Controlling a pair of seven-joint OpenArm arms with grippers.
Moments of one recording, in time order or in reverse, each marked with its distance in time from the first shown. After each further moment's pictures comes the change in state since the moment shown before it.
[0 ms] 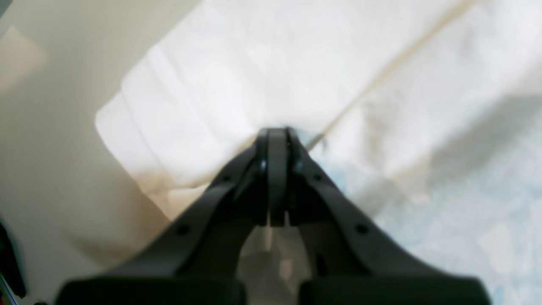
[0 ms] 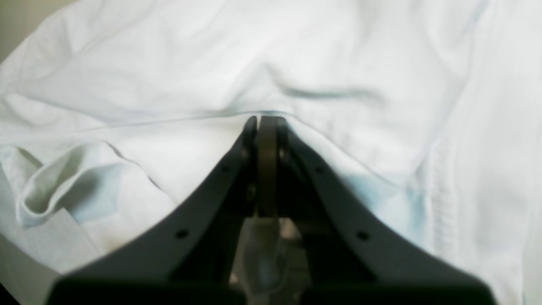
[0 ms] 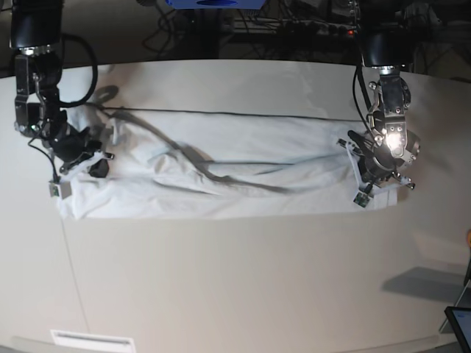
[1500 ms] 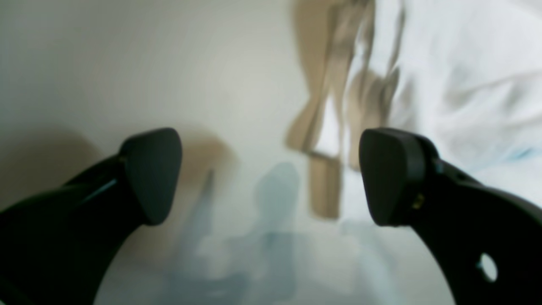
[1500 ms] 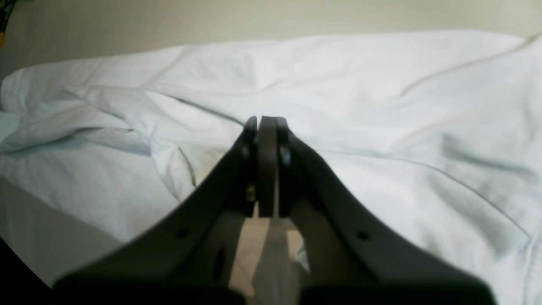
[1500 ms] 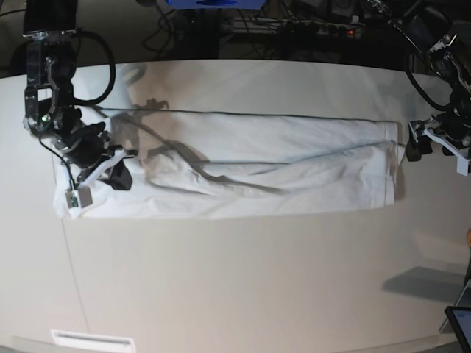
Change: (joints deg) left arm 5.0 -5.8 -38.2 -2.8 -42.2 -5.7 13.3; right arm -2.6 -5.4 0.0 16.6 -2.9 4.7 -3.5
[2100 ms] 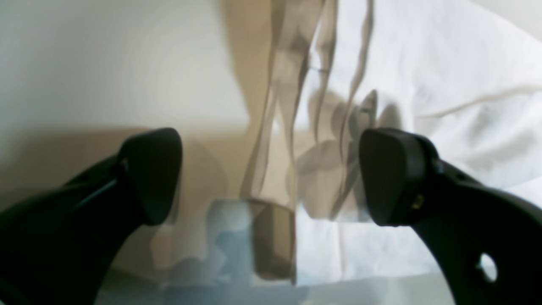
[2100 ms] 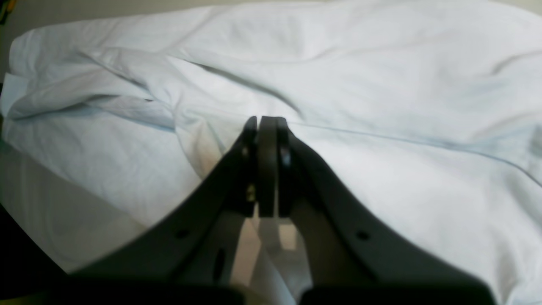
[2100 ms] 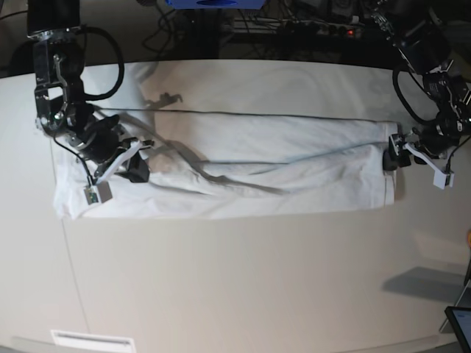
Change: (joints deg) left arm -6.6 -1.3 9.6 -14.1 -1.4 0.0 -1.1; right arm 0.0 0.4 -5.4 0.0 -0.2 0.0 0.2
